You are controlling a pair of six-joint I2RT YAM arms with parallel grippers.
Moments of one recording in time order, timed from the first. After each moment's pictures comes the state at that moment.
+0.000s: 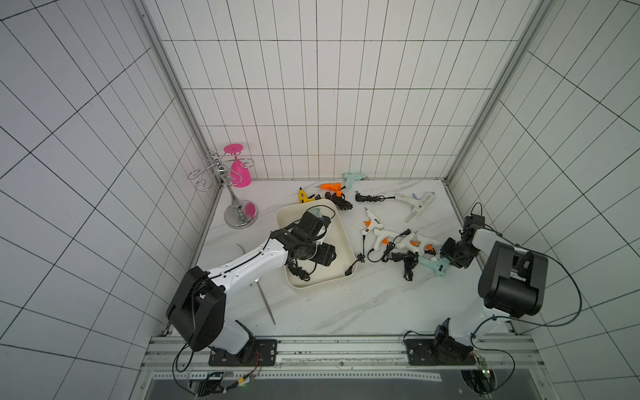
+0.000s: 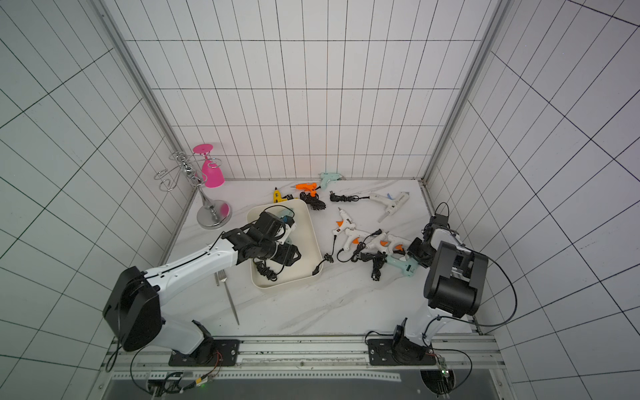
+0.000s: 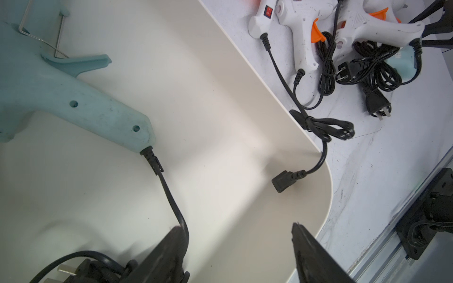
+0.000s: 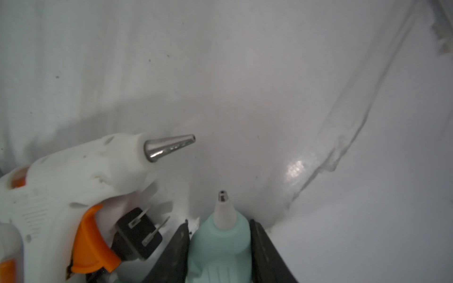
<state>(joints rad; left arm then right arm) -0.66 1.49 1.07 -0.58 0.20 -0.27 -0.29 1.71 1.01 -0.66 -0.08 0.33</state>
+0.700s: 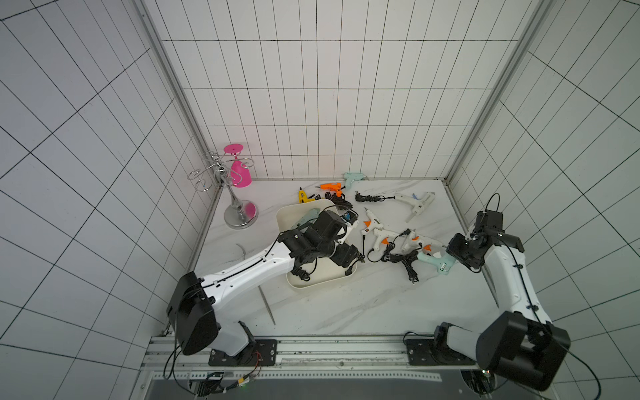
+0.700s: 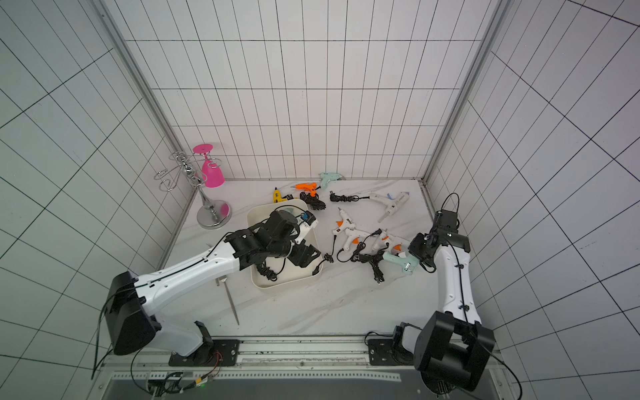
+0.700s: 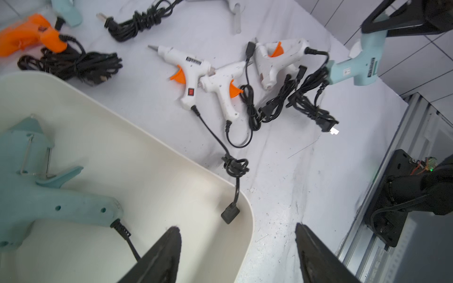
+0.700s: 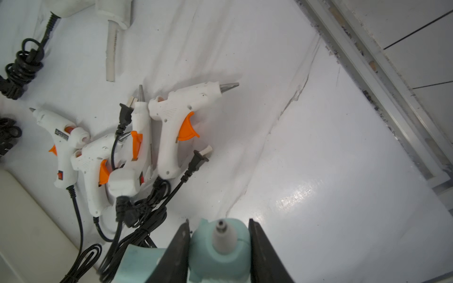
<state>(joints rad) -0.89 1.46 1.24 -0.54 0.10 -0.14 -0.23 1.19 1.01 -0.95 -0.13 0.34</state>
